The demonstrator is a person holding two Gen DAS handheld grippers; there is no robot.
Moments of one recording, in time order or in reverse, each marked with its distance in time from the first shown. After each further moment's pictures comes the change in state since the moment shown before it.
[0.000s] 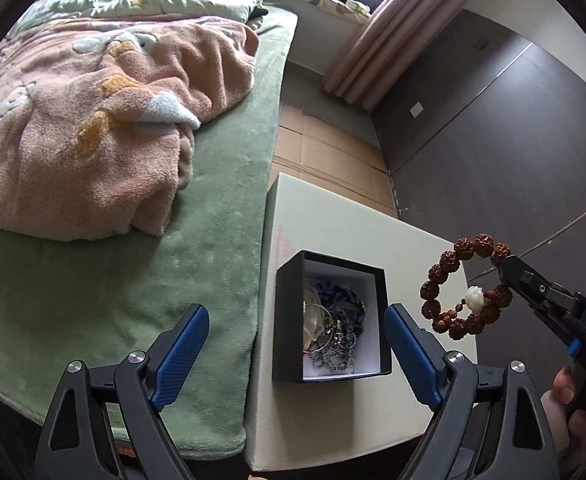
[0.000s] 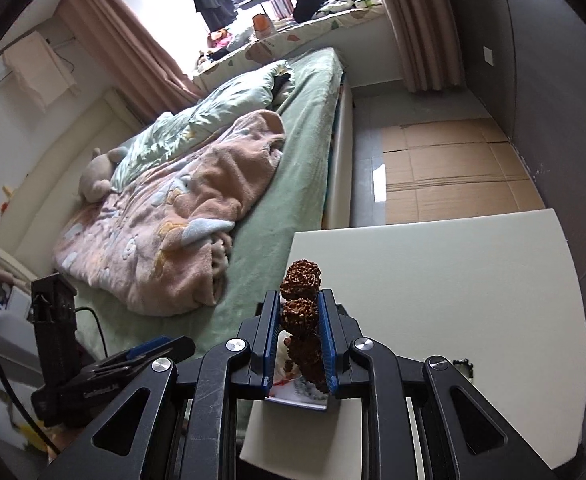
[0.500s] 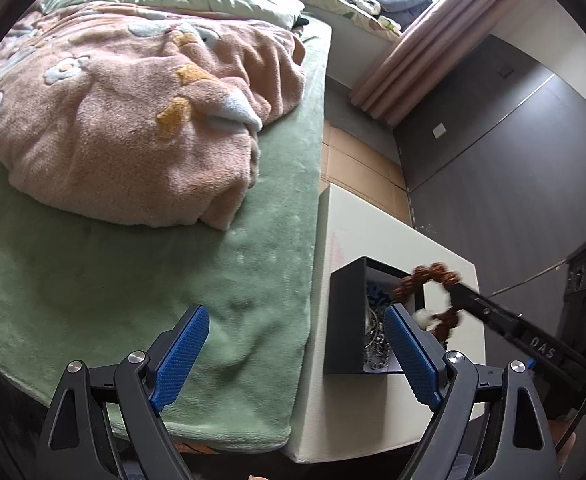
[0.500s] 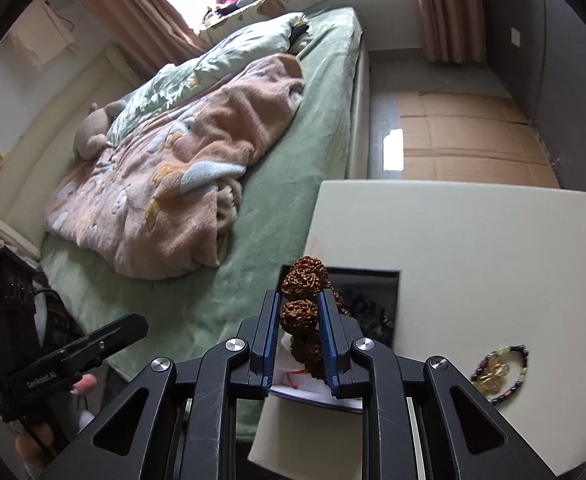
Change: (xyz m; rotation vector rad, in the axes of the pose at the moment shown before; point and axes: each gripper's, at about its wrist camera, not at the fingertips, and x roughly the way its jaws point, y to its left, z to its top) left arm -0.021 0.054 -0.006 -0.089 -0.032 0.031; right arm 0.071 0.035 -0.026 -0.043 0.169 0.013
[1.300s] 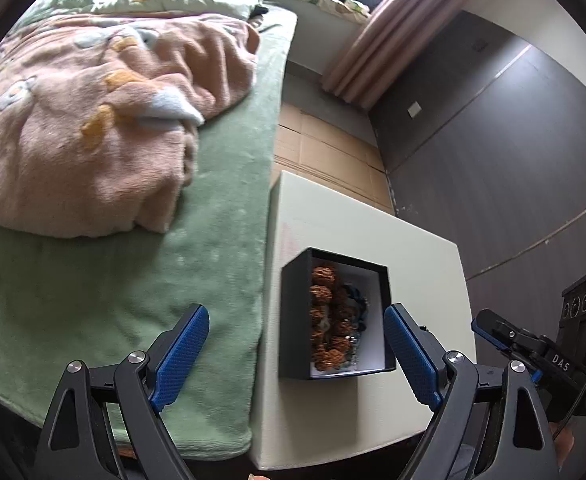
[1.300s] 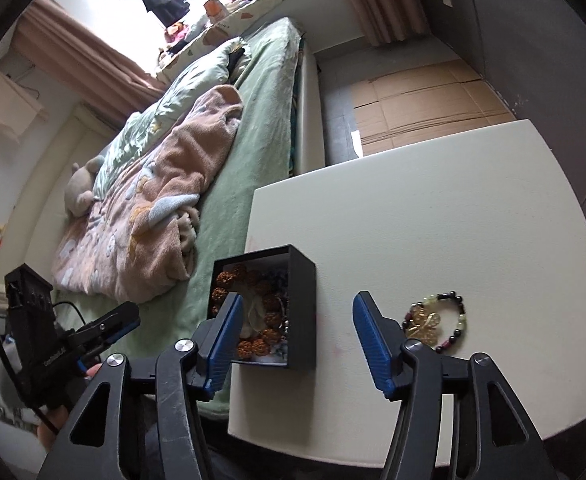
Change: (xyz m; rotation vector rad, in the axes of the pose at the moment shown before) left arm 0.023 -0.054 -0.002 0.103 0.043 -0.049; right arm -0.071 -0.094 -0.038 0.241 -0.088 0.000
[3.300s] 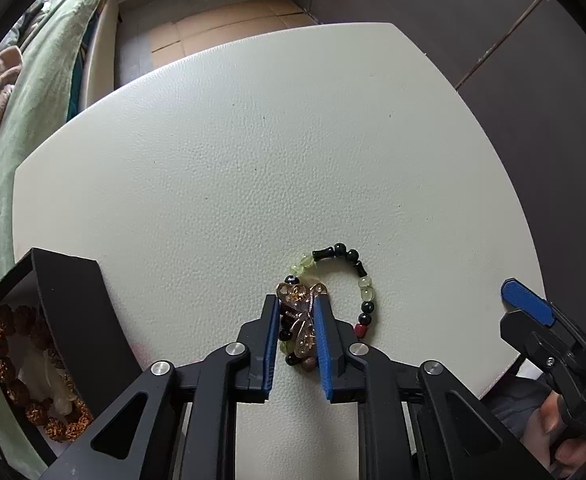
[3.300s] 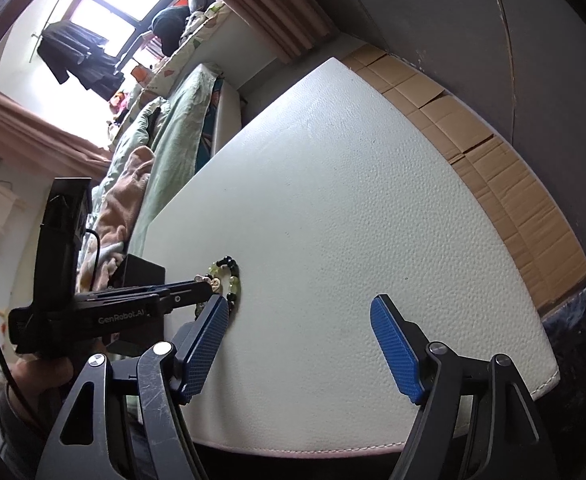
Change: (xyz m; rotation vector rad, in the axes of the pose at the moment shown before) left arm 0.203 -0.207 -0.067 0.548 0.456 0.159; right arm -0.019 -0.192 -0.074 0.261 -0.118 -0.004
